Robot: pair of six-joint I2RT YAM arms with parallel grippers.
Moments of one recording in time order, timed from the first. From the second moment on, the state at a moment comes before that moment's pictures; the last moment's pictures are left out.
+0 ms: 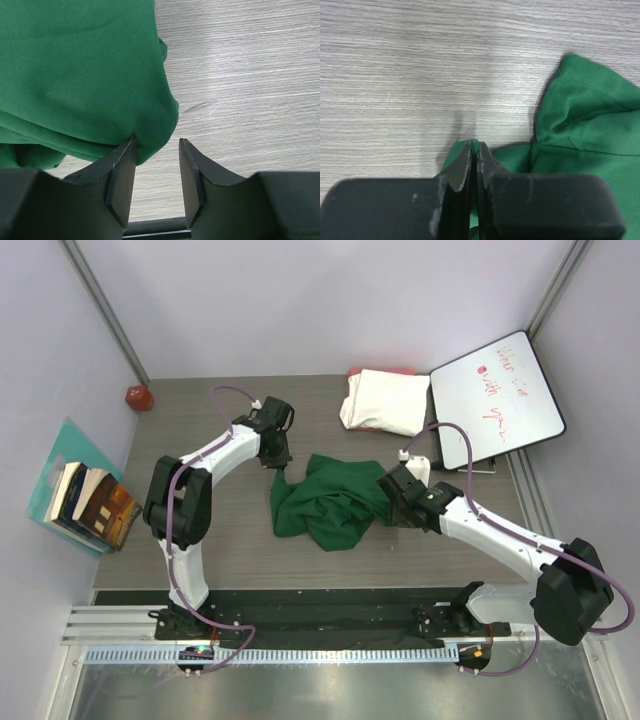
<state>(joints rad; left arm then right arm) -0.42 1.93 1.47 -0.62 -0.12 -0.53 0.68 1.24 0.84 -0.73 0.43 0.68</state>
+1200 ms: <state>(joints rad) -0.08 1.32 1.27 -0.73 -0.19 -0.52 0.51 1.55 1.31 -0.55 0.25 0.44</state>
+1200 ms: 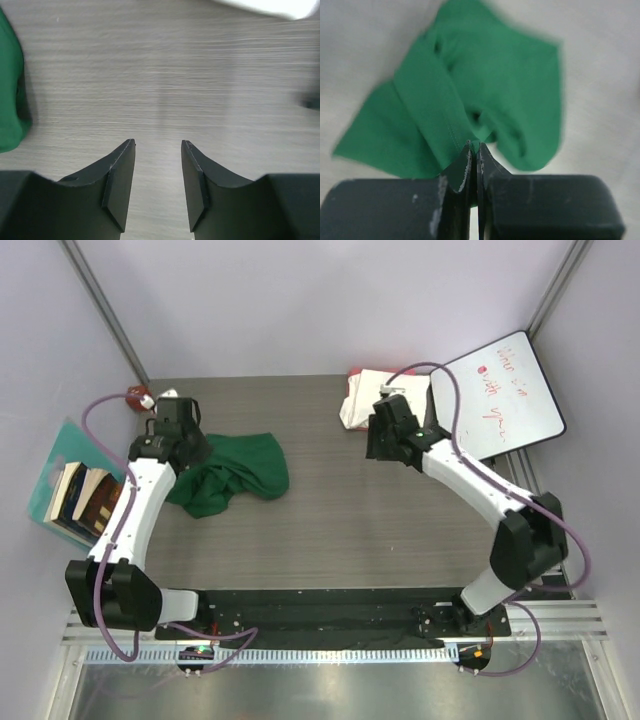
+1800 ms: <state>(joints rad) -0.08 1.21 0.99 -0.70 -0.02 -0.49 0.63 2.21 1.84 -0.36 -0.10 0.45</state>
